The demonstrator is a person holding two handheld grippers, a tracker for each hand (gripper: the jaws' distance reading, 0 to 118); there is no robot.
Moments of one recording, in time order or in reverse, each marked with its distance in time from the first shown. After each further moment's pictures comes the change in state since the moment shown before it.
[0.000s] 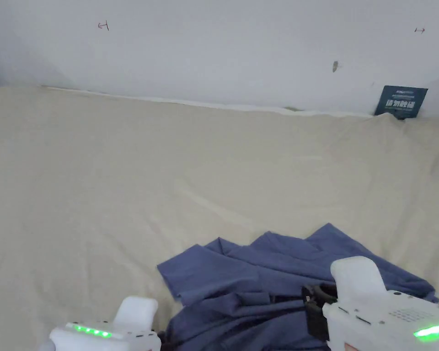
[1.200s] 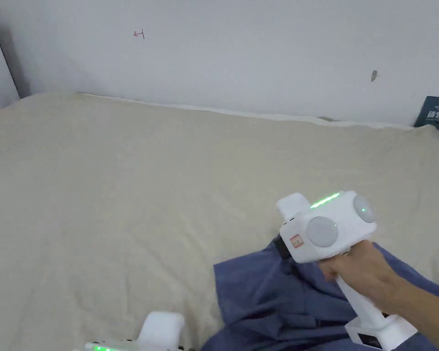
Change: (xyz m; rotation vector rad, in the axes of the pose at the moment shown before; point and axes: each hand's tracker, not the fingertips) left arm -0.020 -0.003 0.032 -0.117 -0.040 0.108; right arm -0.020 0.122 -0.169 -0.234 0.035 0.302
